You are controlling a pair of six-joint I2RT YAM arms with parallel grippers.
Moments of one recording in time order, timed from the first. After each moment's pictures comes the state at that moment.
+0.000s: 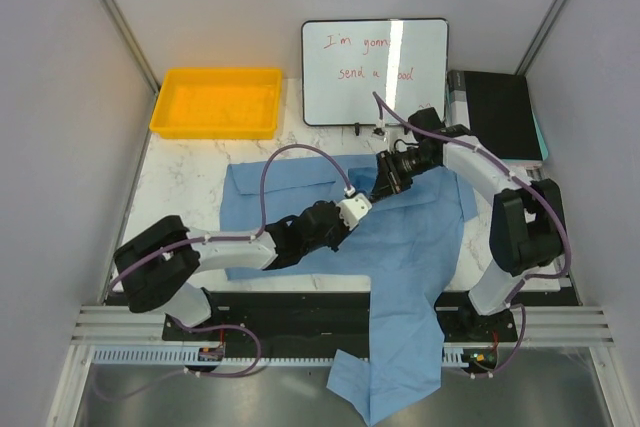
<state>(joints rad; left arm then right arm) -1.05 1.54 0.69 0.32 -0.18 0.05 0.30 1.73 1.26 -0.80 -0.88 -0.14</state>
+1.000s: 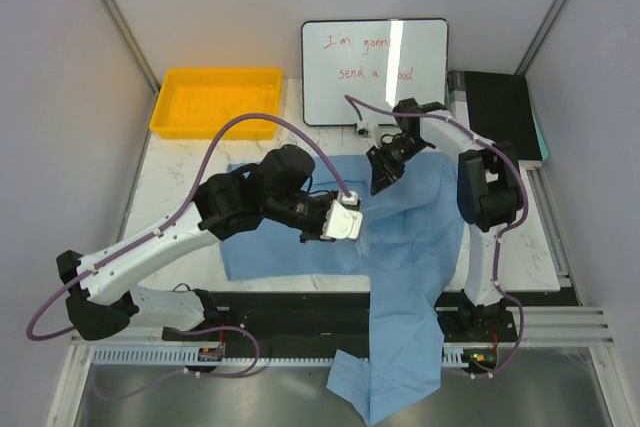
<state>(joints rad) -1.05 1.22 1.38 -0.77 0.53 0.68 0.25 2.10 1.67 -1.04 -0.79 -0.58</state>
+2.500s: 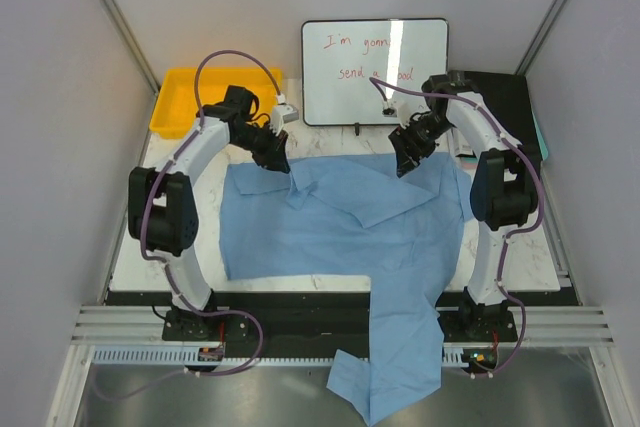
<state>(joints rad) -0.21 1.84 1.50 -0.85 0.74 0.58 0.14 2.07 1.82 -1.22 -0.56 -0.67</state>
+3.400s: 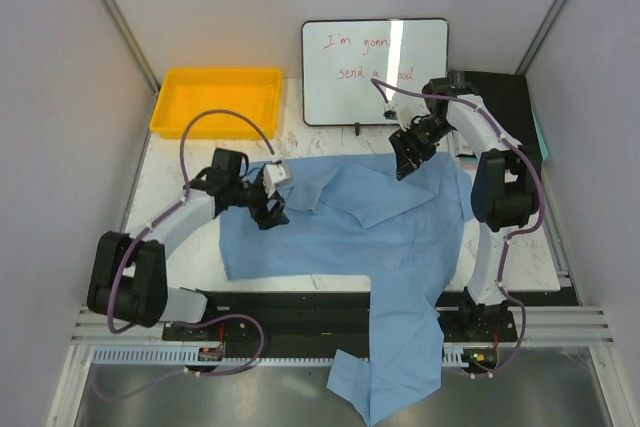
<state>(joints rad) -0.19 1.43 0.86 -0.42 0.79 0.66 0.14 2.06 1.79 -1.22 -0.57 -0.62</state>
